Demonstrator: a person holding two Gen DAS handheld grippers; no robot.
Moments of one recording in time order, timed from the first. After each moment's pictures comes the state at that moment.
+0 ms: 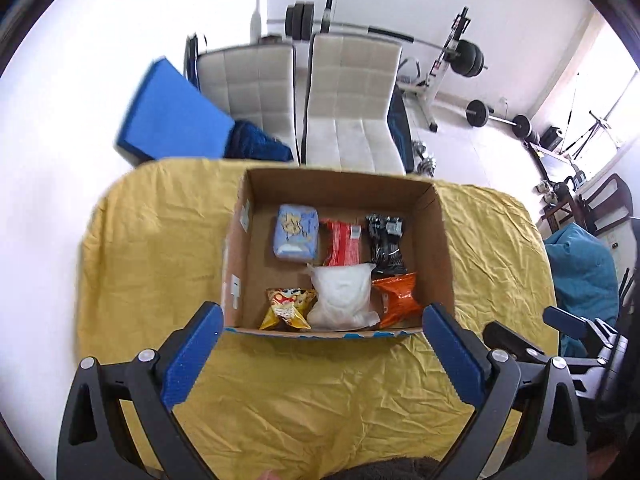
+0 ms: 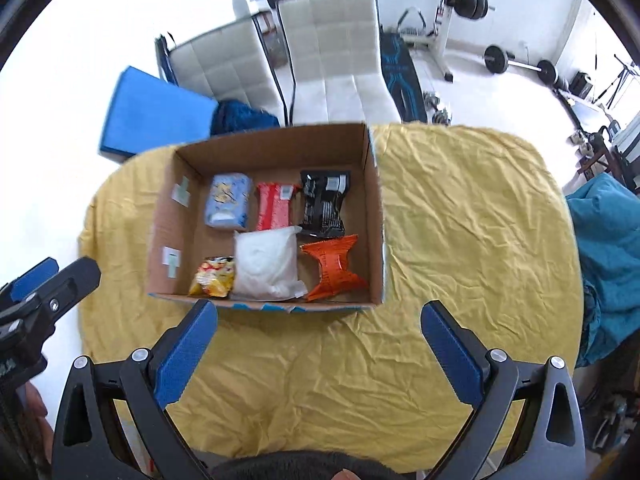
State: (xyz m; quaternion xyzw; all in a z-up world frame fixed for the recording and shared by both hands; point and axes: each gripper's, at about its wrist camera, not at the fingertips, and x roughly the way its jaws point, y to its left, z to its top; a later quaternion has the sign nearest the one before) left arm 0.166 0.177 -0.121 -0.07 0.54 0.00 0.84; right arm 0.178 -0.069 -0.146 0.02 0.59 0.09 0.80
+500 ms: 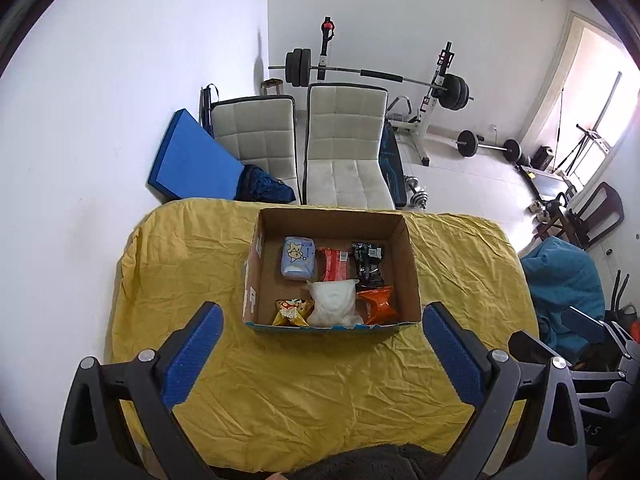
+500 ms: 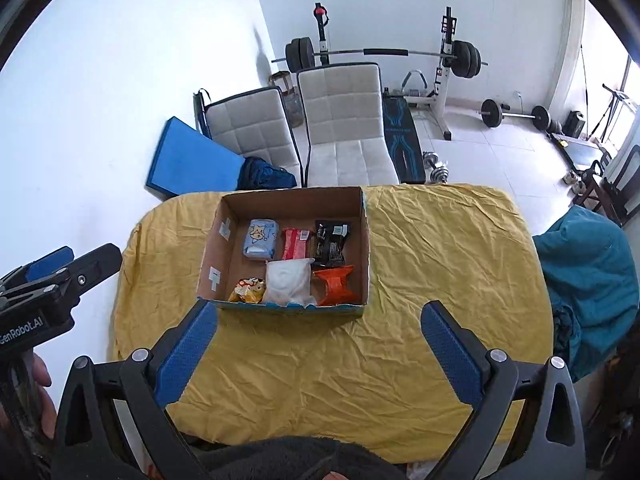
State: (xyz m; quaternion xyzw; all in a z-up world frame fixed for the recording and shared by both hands) left arm 0.090 0.161 -0.010 -0.05 0.48 0.01 0.88; right arm 0.080 -0.097 -0.009 0.02 0.50 0.10 0.86
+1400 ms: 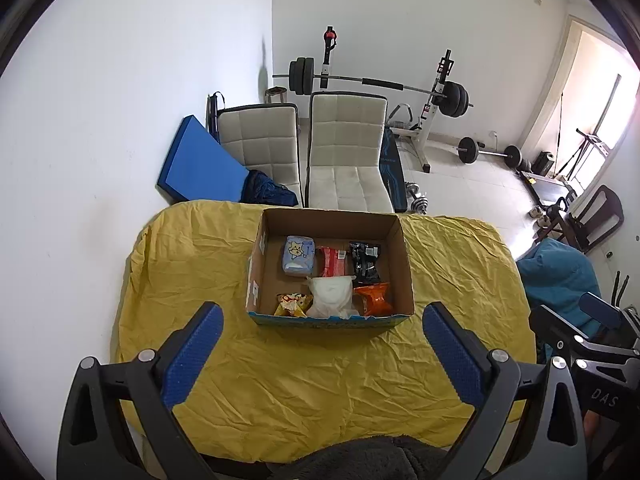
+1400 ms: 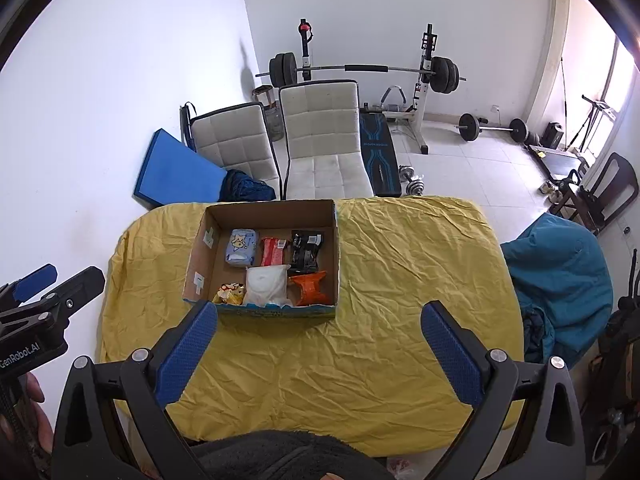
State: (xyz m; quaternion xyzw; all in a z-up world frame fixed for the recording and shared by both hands) left arm 0.048 0.148 0.013 -0.05 0.46 0.02 0.89; right arm 0.054 -0.115 0.024 0.01 0.48 0.06 0.87
